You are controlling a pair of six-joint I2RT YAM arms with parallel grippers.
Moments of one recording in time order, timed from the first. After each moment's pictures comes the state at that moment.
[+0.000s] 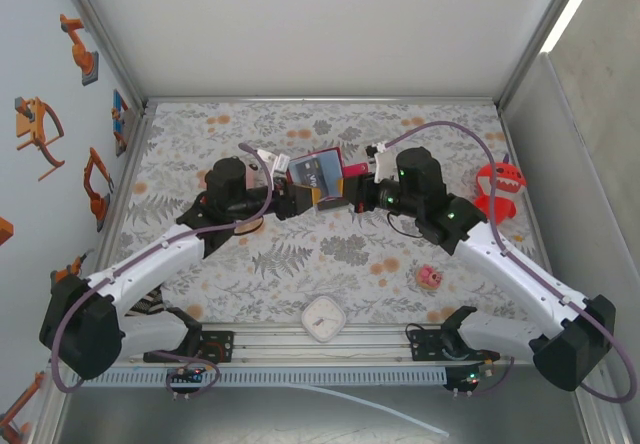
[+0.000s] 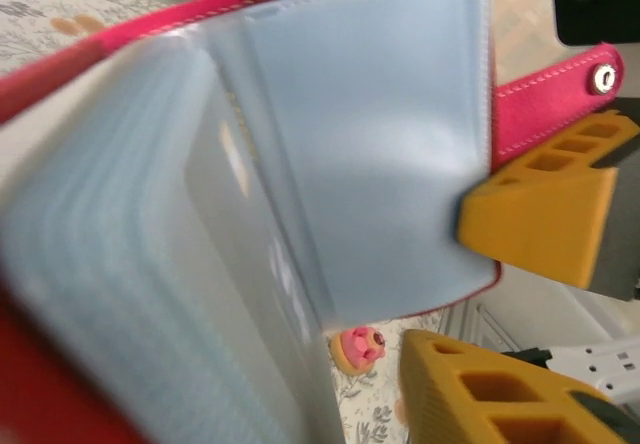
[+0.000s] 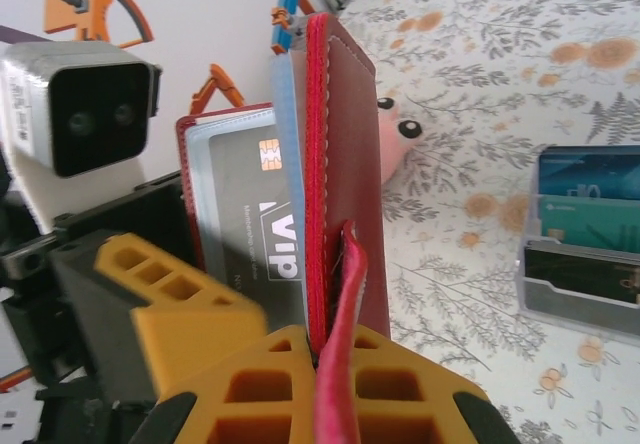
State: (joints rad) left arm -0.64 1.22 0.77 0.18 0.62 -0.52; right arm 0.66 1.11 1.00 -0.28 -0.36 0.51
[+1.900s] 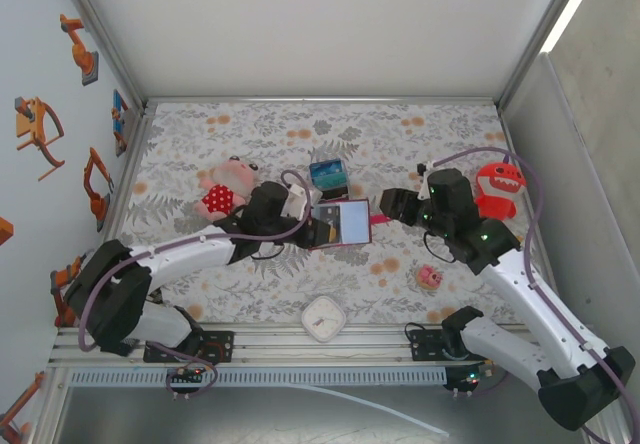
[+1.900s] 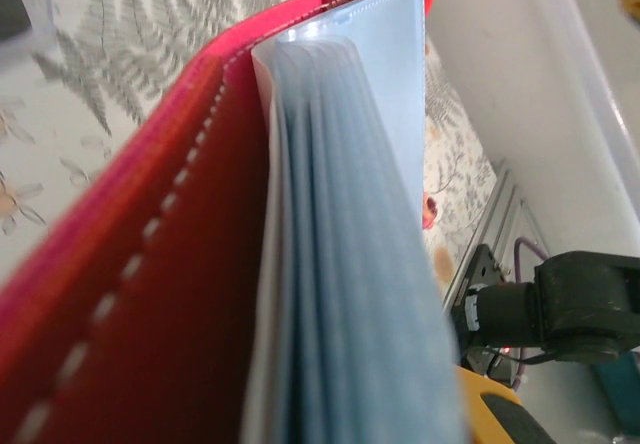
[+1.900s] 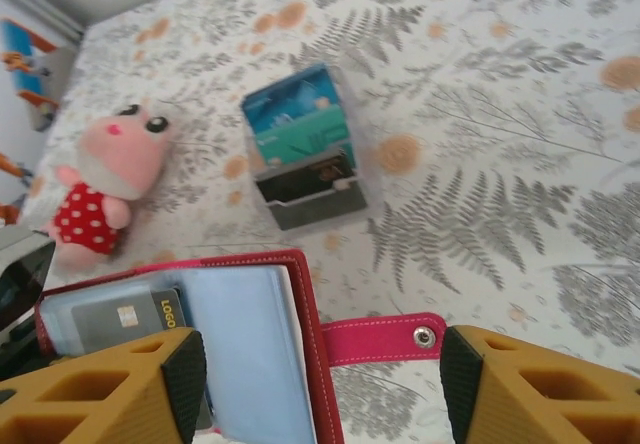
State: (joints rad) left arm -0.83 1.43 0.72 0.09 0.53 -0.59; right arm 0.52 0.90 0.89 -0.64 -0.04 0.58
